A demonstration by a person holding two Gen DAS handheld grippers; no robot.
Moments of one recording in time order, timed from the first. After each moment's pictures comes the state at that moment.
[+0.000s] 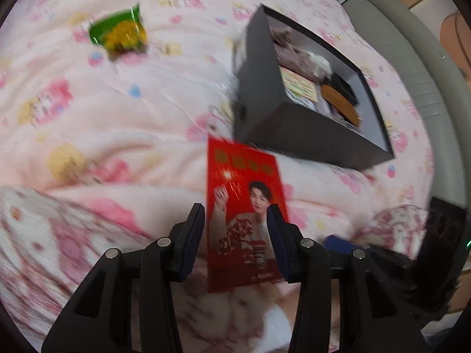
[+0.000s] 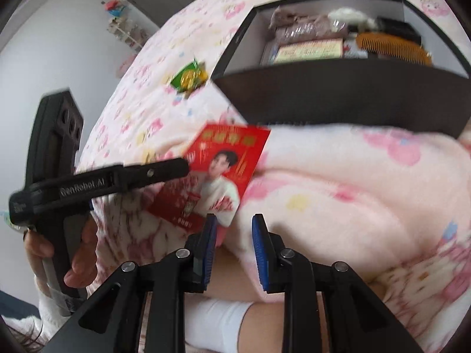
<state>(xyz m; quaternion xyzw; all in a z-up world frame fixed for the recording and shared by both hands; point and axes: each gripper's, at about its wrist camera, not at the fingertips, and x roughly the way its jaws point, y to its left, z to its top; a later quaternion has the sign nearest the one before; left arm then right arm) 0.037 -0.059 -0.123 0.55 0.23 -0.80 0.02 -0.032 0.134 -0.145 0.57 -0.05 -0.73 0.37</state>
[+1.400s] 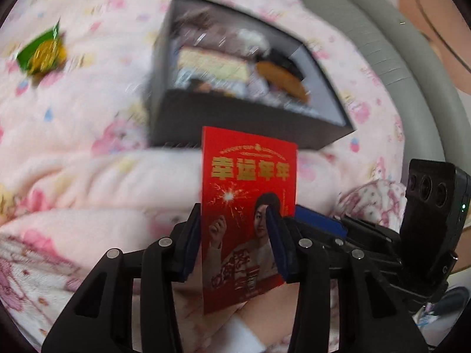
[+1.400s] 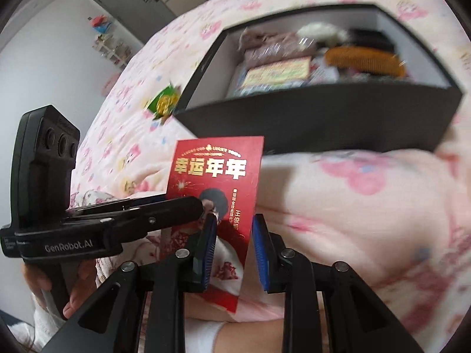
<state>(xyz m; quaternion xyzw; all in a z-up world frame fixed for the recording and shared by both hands) 0.005 0.005 -0.121 0.53 0.23 -0.81 -0.12 -0.048 0.163 -0.134 0.54 -0.06 -0.78 0.32</state>
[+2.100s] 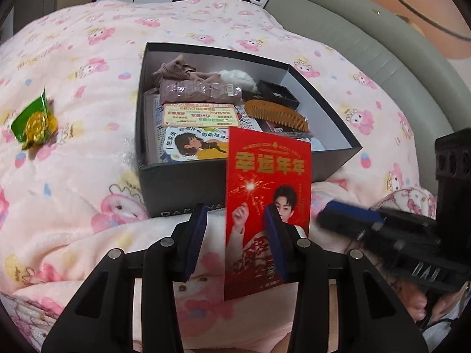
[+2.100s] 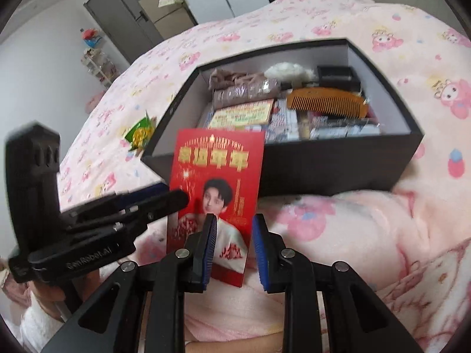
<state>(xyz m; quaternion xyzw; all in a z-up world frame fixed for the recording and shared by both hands) -0.028 0.012 -0.125 0.46 0.15 -0.87 -0.11 -0.077 0.187 -0.114 0.49 -0.05 -0.82 0.27</state>
